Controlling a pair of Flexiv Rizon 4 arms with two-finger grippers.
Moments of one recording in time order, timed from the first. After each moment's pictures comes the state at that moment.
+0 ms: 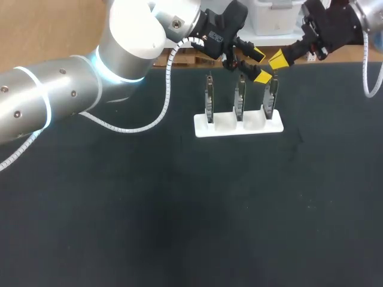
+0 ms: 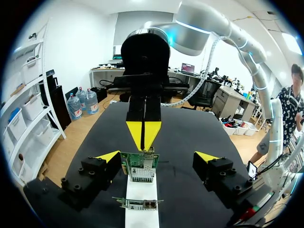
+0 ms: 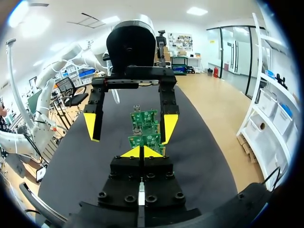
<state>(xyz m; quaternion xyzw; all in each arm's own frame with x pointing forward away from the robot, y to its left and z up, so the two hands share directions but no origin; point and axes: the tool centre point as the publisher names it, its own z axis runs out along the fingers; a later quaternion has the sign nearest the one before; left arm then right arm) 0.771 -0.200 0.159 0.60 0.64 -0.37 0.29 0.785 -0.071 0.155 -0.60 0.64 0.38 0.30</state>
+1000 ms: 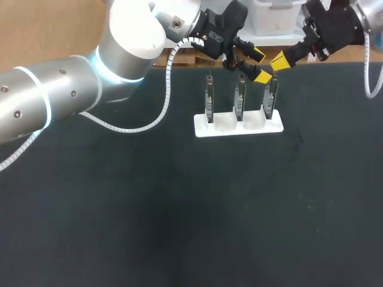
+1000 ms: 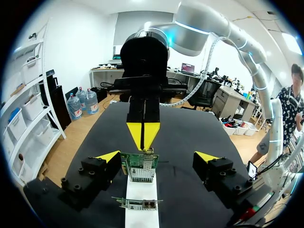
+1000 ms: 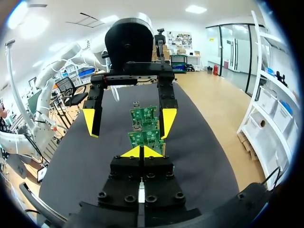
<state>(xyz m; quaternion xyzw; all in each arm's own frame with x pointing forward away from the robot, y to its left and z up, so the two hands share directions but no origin) 0.771 -0.200 0.159 0.60 0.64 -0.37 0.29 0.785 -0.075 0.149 -0.60 0.65 0.38 0.29</state>
